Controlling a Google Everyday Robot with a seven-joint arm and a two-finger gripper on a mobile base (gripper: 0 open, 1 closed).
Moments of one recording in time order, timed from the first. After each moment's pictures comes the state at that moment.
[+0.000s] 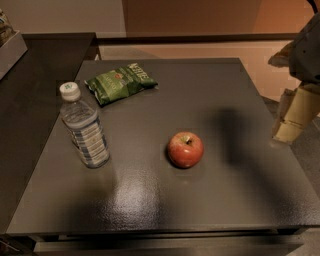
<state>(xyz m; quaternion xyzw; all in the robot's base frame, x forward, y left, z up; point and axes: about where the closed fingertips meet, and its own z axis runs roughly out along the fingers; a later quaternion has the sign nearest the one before) 0.443 -0.209 0.976 -0.60 0.78 -0.02 0.17</state>
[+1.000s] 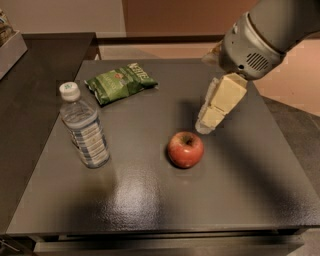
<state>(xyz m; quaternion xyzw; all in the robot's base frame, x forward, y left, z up) 0.478 -0.093 0.969 -0.63 0.73 0.11 0.25</state>
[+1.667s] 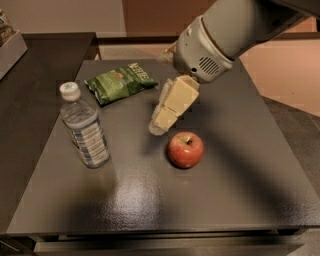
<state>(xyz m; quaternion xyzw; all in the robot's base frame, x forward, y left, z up) 0.475 -0.001 0.974 -0.65 0.67 0.18 0.30</state>
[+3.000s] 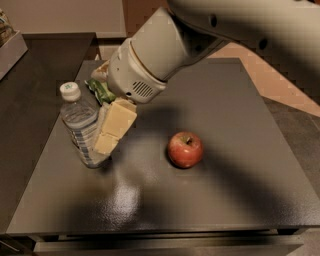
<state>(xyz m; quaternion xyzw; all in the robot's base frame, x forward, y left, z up) 0.435 0.116 0.959 -0.72 0.57 0.25 0.31</state>
